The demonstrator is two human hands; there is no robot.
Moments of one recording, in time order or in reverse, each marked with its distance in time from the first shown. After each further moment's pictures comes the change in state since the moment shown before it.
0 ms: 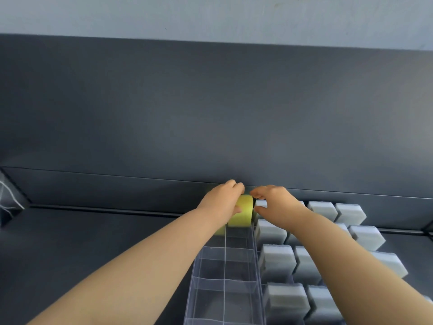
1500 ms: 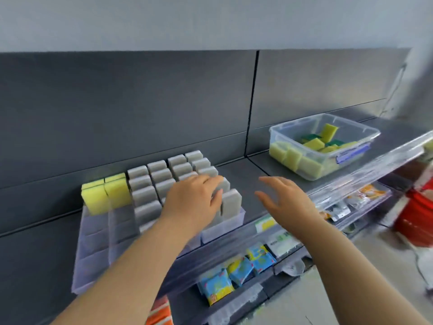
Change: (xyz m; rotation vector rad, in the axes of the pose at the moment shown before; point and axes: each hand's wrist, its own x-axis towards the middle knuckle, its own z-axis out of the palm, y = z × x) left_hand -0.155 0.258 -0.018 -0.040 0.401 0.494; right_hand -0.384 0.067 -0.040 -0.075 0.557 0.497
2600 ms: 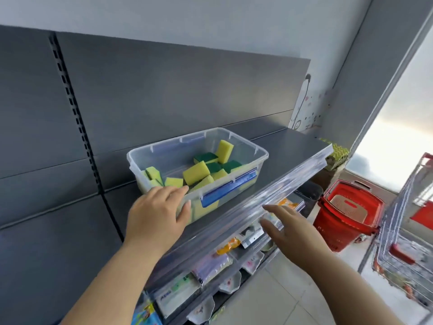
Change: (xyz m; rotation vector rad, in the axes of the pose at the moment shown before) left_hand 0.254 0.276 0.234 -0.127 0.134 0.008; right_hand 0.048 0.424 -0.156 -0.093 -0.084 0.287
